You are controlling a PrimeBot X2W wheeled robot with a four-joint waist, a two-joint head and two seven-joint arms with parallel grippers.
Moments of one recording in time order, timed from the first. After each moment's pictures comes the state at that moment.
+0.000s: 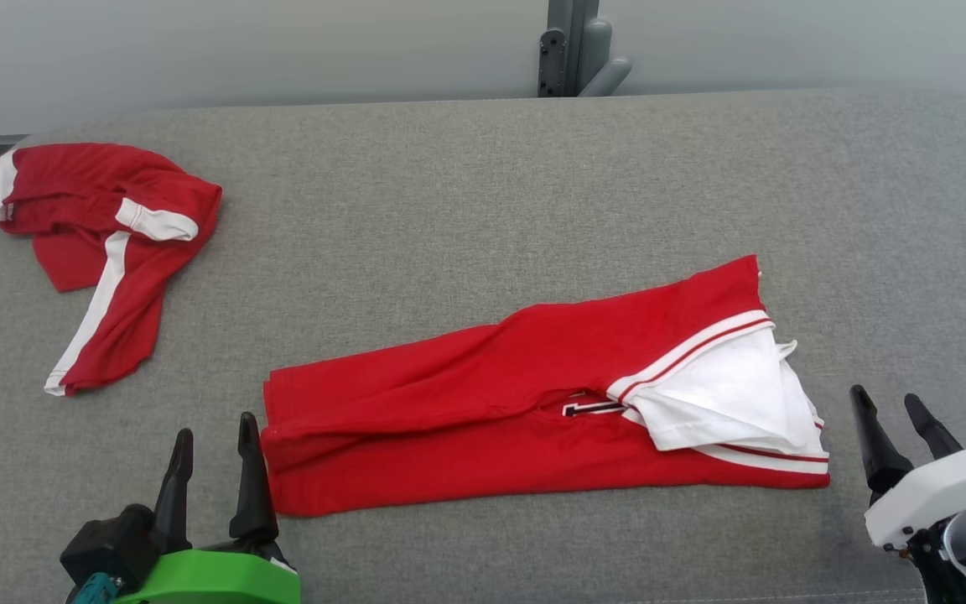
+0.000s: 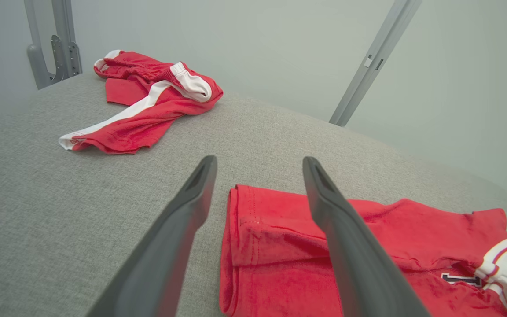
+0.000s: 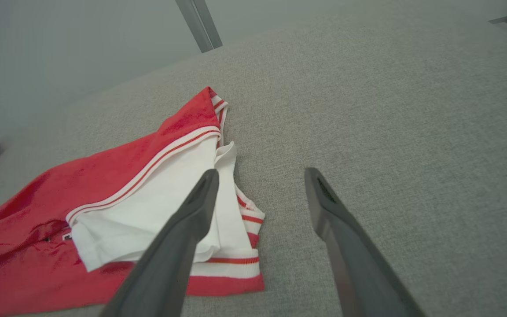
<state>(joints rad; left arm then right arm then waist) 0.04 0.17 -0.22 0.08 -0.57 0.11 -0.26 -0.02 -0.24 -0.07 0.19 0.54 0.13 0.05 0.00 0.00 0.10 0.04</state>
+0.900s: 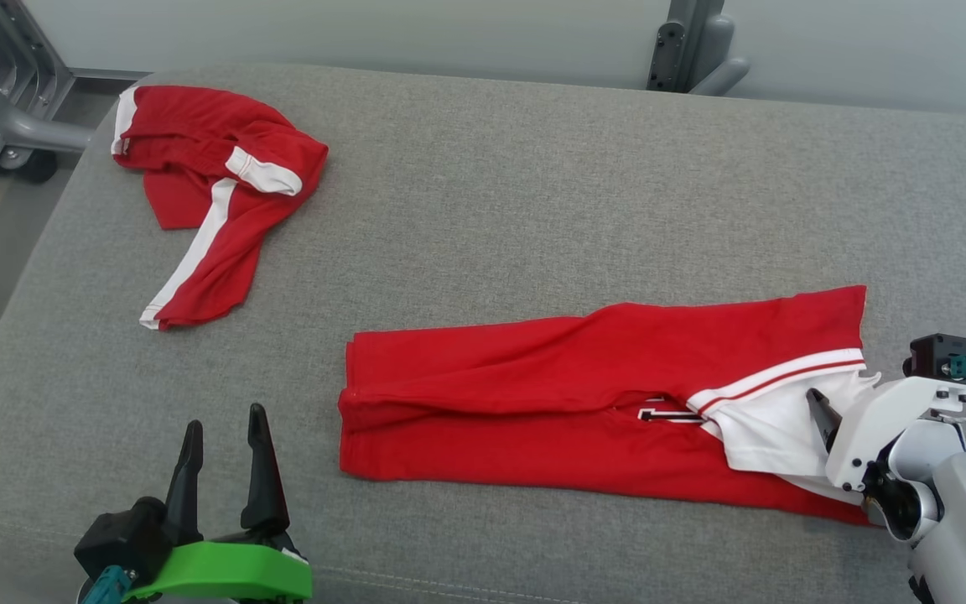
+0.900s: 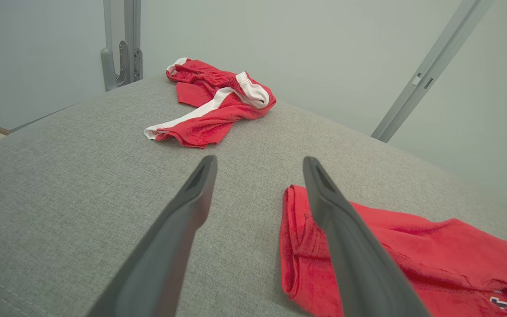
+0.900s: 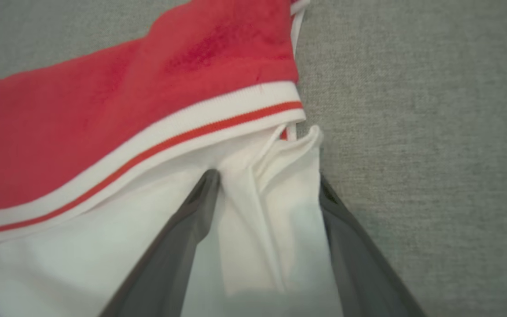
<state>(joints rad) 0.02 0.10 -0.17 0.11 -0.50 0.08 -0.26 -0.39 -0.26 0.05 0.74 0.47 0.13 0.25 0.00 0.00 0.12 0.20</state>
